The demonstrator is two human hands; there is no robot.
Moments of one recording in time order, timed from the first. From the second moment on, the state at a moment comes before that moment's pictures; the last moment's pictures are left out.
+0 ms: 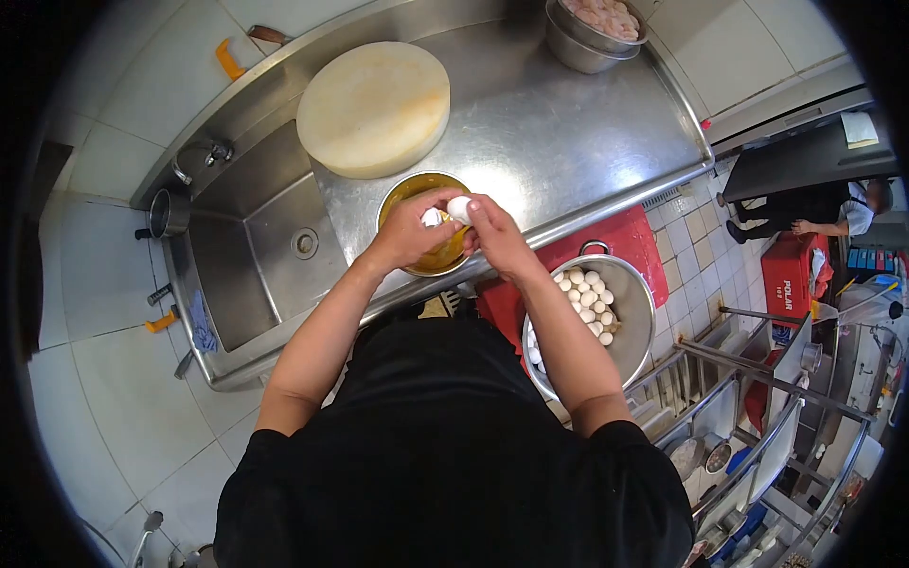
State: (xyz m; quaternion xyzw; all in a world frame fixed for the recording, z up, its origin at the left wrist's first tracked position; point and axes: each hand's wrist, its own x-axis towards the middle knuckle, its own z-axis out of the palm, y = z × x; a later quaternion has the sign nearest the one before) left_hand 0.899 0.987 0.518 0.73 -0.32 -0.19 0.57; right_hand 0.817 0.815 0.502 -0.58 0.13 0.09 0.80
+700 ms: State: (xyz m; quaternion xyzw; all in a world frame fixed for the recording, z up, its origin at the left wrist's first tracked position) left_hand 0.897 1.007 0.507 0.82 -0.26 -0.11 0.50; right_hand 0.836 0.859 0.484 -0.85 0.03 -0.01 0.53
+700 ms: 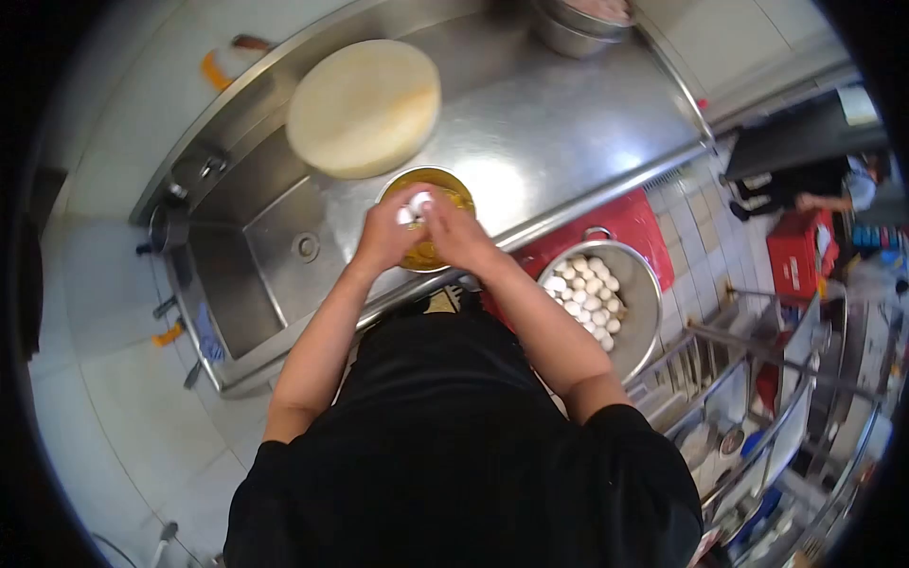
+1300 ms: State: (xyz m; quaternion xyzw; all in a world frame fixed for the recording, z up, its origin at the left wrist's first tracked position) left_hand 0.694 1.464 0.438 0.64 0.44 -0.19 0.60; right_hand 0.619 0.691 0.253 -0.80 0.42 0.06 0.44
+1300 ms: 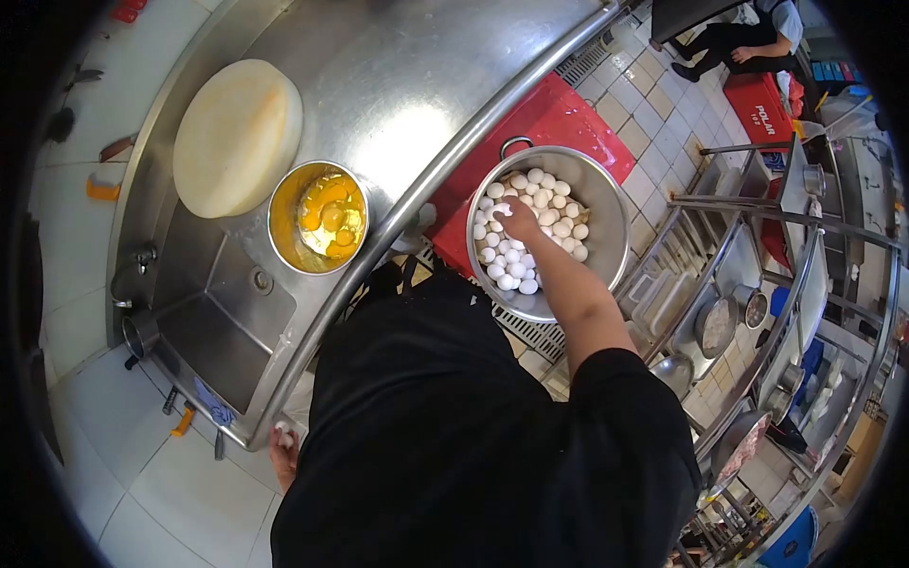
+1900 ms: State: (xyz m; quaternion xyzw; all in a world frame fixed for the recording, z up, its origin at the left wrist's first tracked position) left_hand 0.639 1.460 0.474 0.77 0.52 -0.13 0.35; right_hand 0.682 0.720 0.260 -0.71 0.59 -0.01 0.38
